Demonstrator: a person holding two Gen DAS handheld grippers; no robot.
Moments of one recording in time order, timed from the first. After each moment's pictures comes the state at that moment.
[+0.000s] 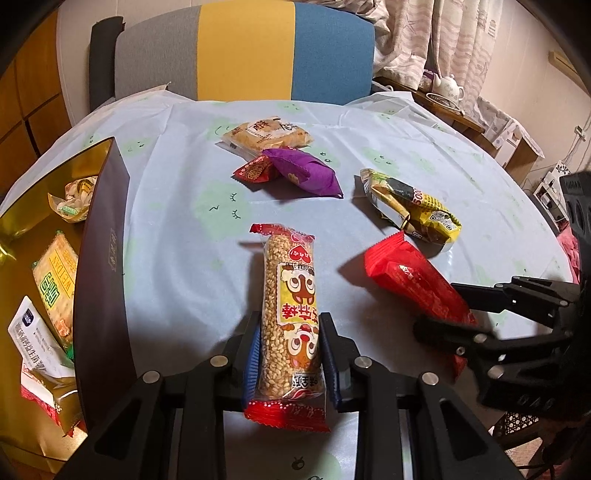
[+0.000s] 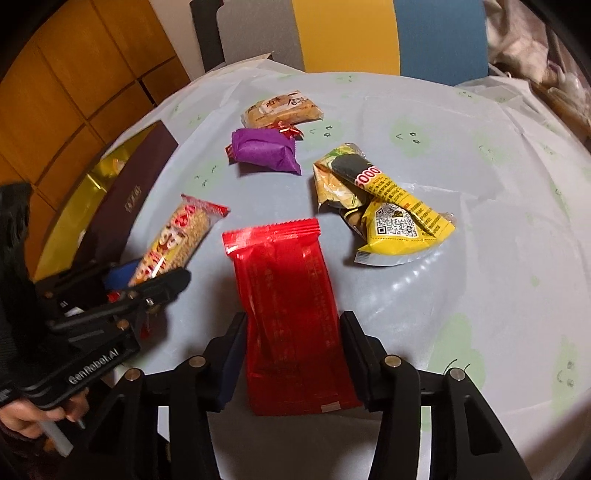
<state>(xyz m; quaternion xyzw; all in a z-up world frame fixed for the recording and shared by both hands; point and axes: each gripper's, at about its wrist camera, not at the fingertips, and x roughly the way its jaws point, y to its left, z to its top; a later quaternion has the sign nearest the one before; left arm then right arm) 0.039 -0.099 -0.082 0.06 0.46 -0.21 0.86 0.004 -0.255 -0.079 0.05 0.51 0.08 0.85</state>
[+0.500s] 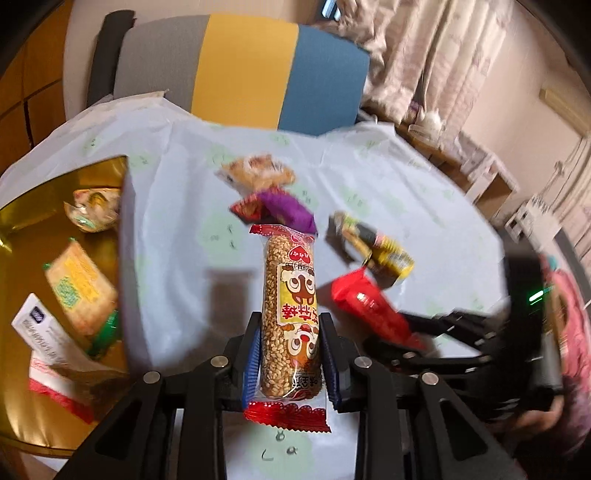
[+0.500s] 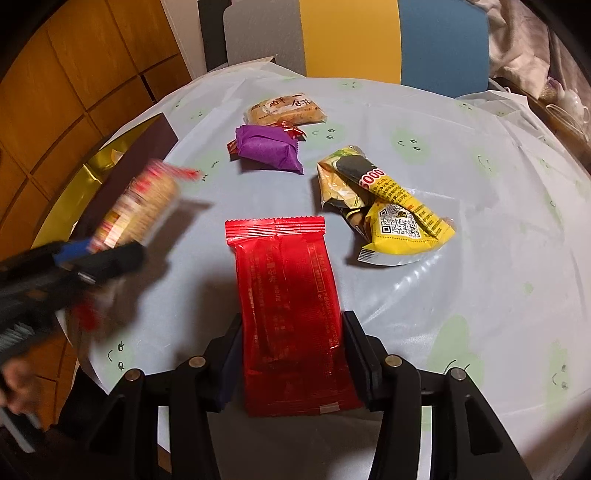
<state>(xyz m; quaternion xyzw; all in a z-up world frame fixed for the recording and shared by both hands) 0.032 -0.064 -0.030 -0.03 0.44 -0.26 0.86 0.001 -0.250 -0.079 0.04 0.50 0.07 0.86</state>
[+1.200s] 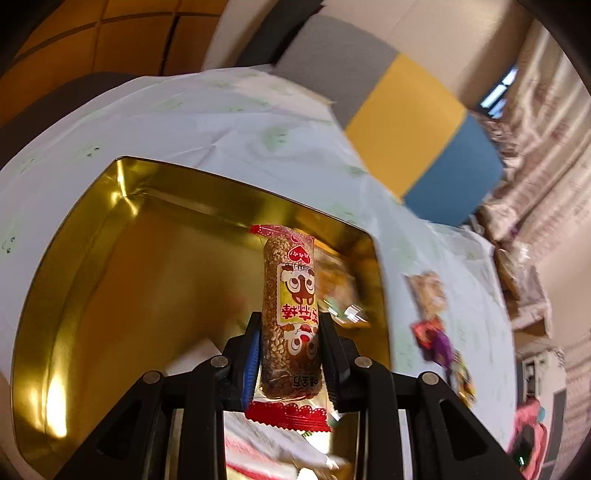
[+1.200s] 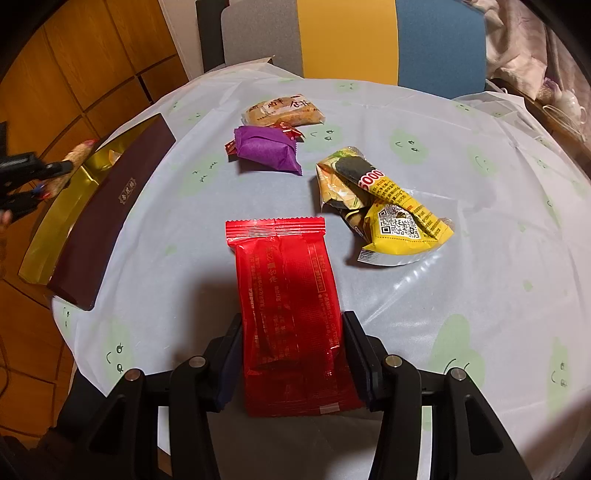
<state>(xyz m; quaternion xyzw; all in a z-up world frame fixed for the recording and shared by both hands) 0.156 0.114 -0.036 -0.21 0.48 -0.05 0.85 0.001 -0.249 -0.079 0.03 0.50 0.07 0.86</state>
